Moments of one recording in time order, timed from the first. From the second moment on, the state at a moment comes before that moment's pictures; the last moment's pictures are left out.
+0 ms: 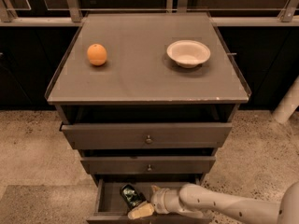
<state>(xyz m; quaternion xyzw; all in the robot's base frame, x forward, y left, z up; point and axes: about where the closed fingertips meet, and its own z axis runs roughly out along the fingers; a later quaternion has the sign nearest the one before) 0.452 0.014 0.309 -0.31 0.83 0.37 0.28</state>
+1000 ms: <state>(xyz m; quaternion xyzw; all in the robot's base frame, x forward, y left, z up) 0.483 0.045 0.263 -0.34 0.83 0.34 0.28</state>
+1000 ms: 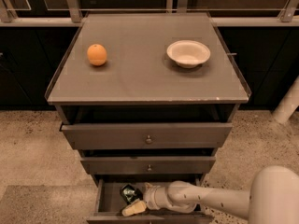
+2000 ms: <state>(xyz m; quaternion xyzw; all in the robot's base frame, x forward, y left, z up) 0.531 0.065 0.201 -0.34 0.84 0.28 0.31</state>
